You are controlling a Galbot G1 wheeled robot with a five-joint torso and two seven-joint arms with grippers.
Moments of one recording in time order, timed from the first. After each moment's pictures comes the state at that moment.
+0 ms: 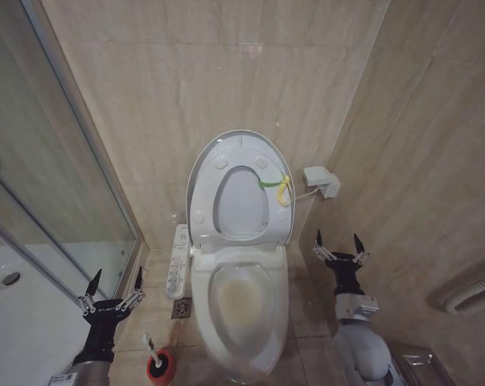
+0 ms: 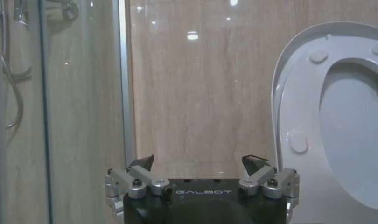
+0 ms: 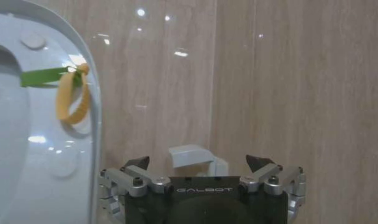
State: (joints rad) left arm 1.74 -1.36 -0.66 -2.18 -0.19 -0.26 -0.10; right arm -1.35 1.40 0.58 1.95 0.08 0.16 0.26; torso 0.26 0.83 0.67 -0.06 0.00
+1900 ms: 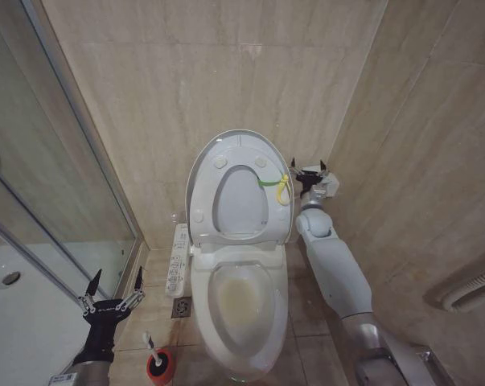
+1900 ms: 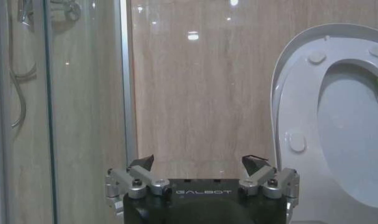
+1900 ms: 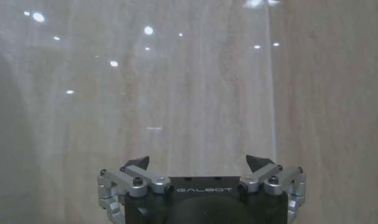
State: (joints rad) left arm 1.74 -1.36 -0.66 -2.18 -0.19 -0.26 -0.10; right arm -0.47 1.37 0.35 1.25 0.19 0.10 0.28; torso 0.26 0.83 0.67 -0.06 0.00
